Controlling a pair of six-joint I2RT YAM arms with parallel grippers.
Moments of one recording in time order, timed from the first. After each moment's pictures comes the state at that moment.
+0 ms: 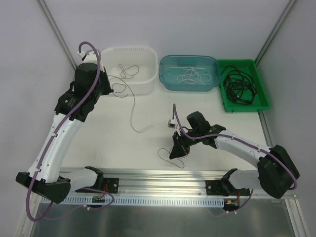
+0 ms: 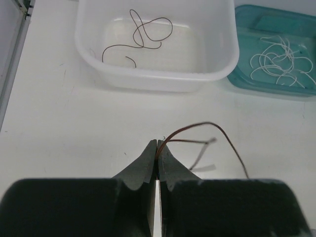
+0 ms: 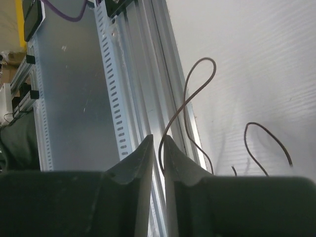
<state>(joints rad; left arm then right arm) -0.36 1.17 1.48 -0.75 -0.32 -0.30 0.71 1.28 0.70 -0.32 -0.90 0.04</state>
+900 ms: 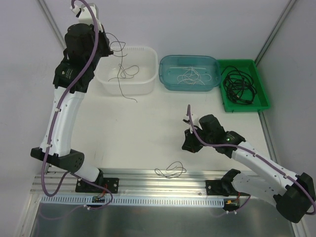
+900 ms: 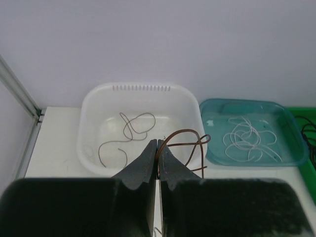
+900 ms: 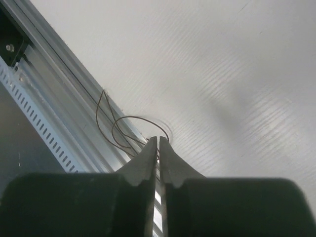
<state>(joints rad) -0.33 1.49 2.07 -0.71 -0.26 -0.16 0.72 0.98 0.69 -0.53 -0.35 0.17</state>
